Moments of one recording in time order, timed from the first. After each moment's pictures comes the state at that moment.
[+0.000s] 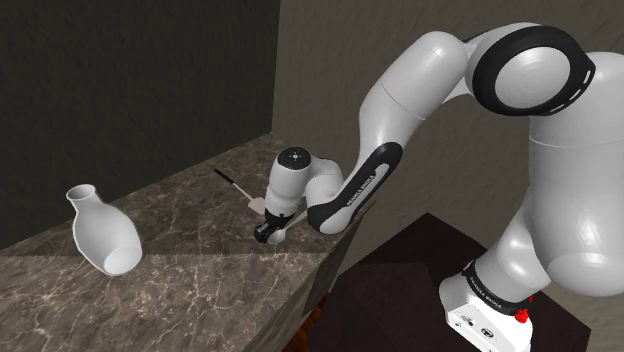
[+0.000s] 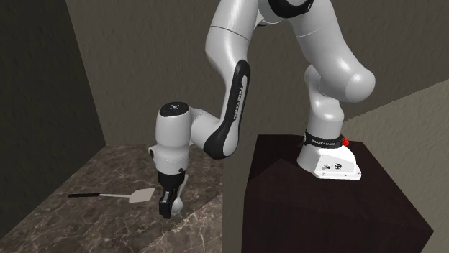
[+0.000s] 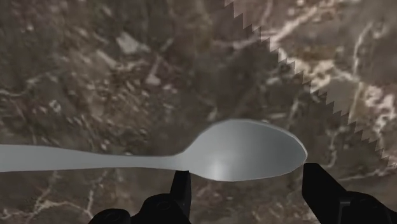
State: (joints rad) arm 0.43 0.58 0.12 -2.18 -0.57 2.86 0.86
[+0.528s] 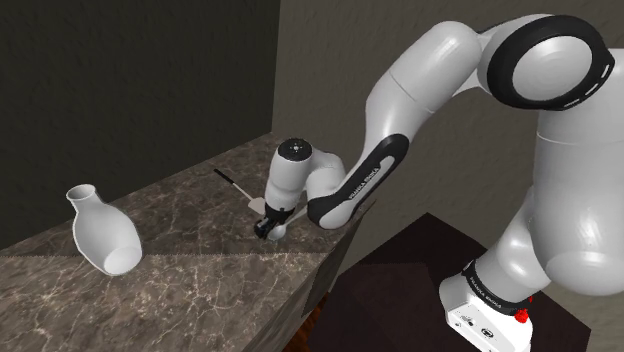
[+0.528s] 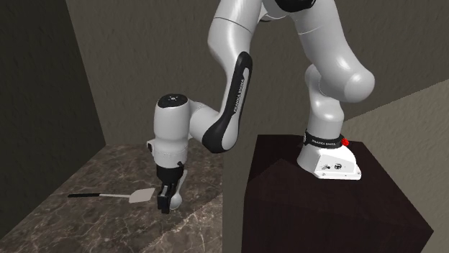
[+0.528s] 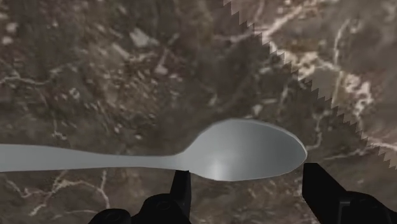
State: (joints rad) arm 0.41 0.53 0.16 -2.20 -0.54 2.82 0.83
